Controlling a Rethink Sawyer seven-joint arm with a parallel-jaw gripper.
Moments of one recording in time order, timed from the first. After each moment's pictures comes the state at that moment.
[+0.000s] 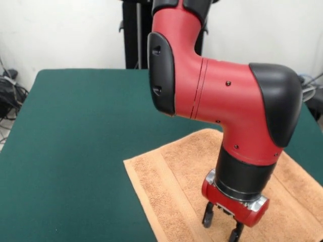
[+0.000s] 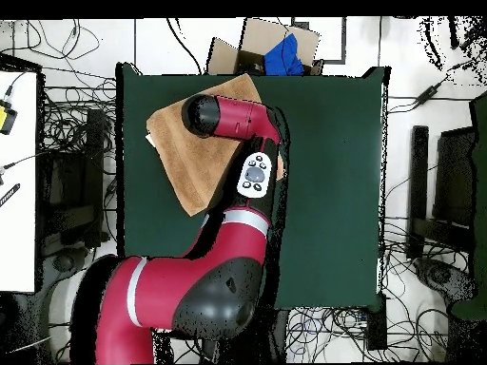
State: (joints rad) arm 0.03 0.01 -0.30 0.81 0.30 0.60 2.29
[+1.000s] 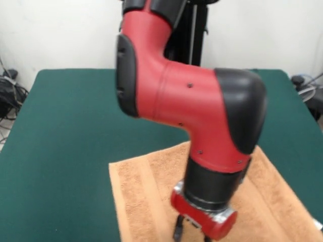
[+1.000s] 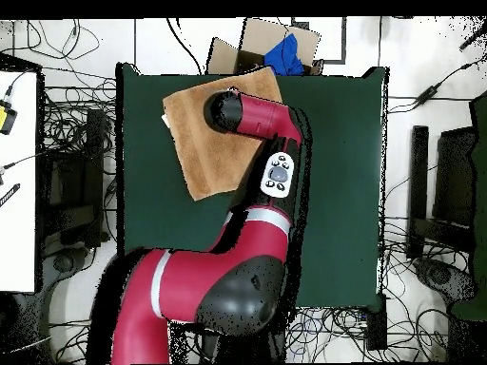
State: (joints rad) arm -0.04 0.02 -0.30 0.77 0.30 0.52 2.29
